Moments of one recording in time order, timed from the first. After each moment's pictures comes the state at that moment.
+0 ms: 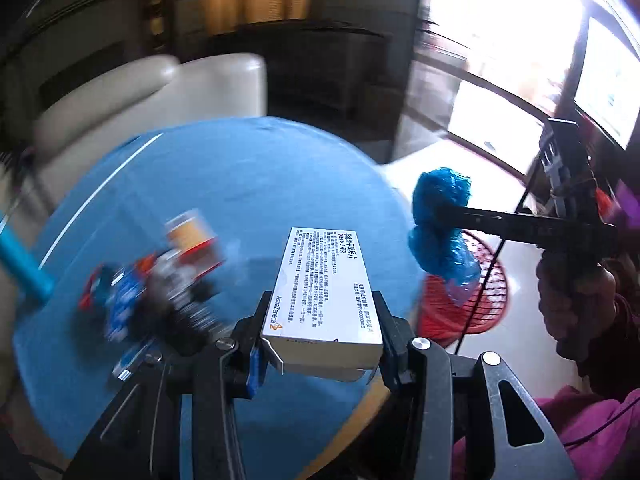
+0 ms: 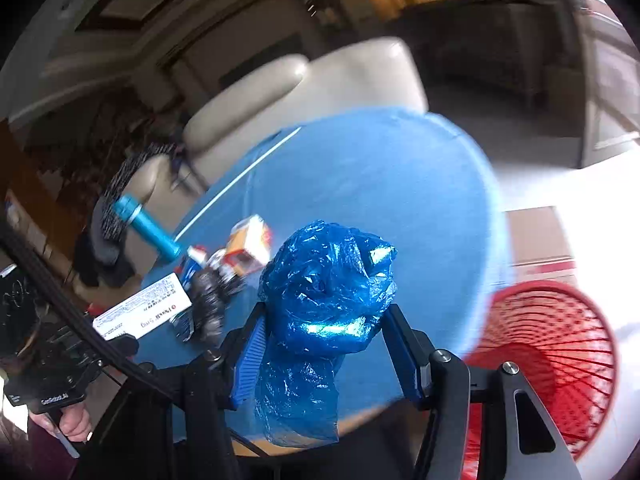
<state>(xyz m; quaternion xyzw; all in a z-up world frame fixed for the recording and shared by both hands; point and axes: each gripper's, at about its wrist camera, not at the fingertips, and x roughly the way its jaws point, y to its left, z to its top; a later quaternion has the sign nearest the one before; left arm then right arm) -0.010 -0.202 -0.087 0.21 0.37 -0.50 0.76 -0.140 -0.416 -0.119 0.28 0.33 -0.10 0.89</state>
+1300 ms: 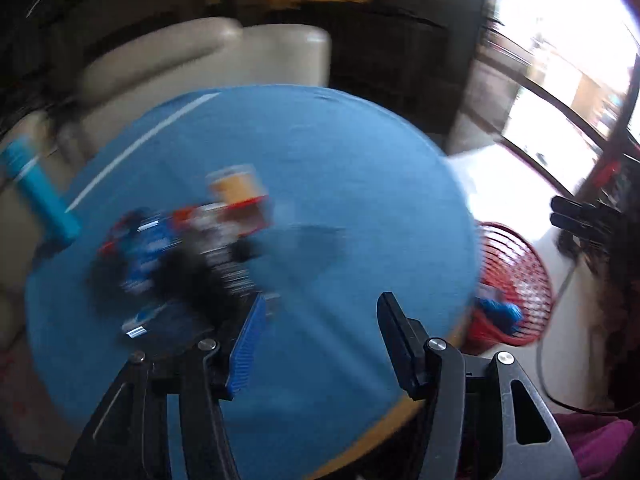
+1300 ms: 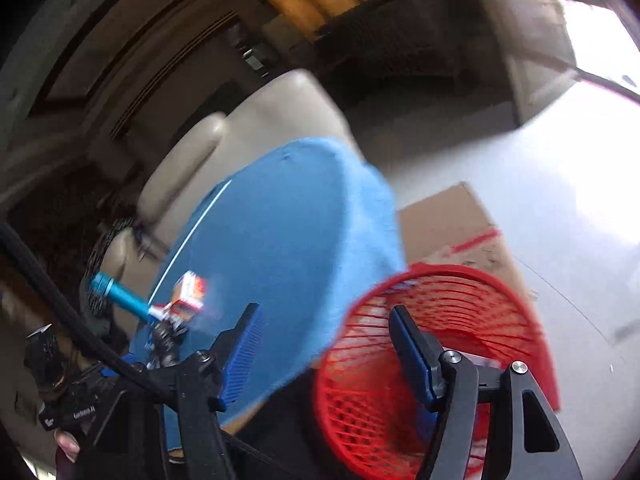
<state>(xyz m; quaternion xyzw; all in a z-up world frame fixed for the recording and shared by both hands) 0.033 -0.166 -0.119 0.17 0.41 -0.37 0.81 -0.220 -0.512 -0.142 0.36 0.29 -0.16 0.87</state>
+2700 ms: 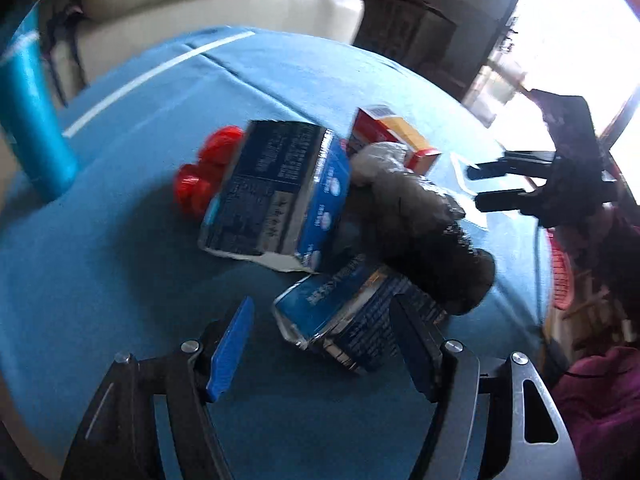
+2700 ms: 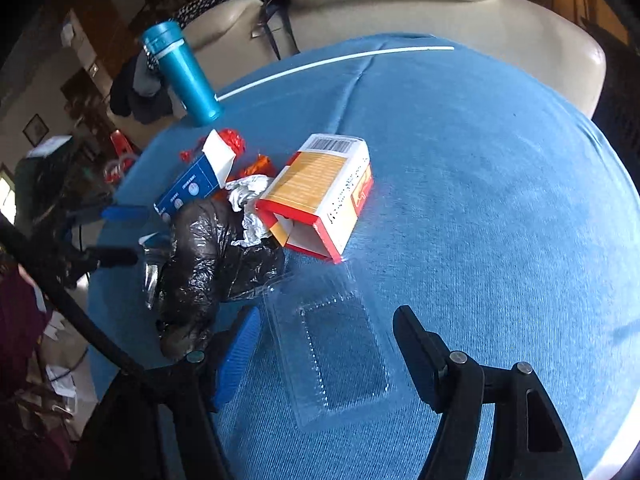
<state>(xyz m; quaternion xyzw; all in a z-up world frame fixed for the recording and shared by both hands) 0.196 -0.083 -0.205 0.14 0.49 -0.46 0.73 0.089 -0.334 -0.197 0.05 0.50 0.12 0.86</state>
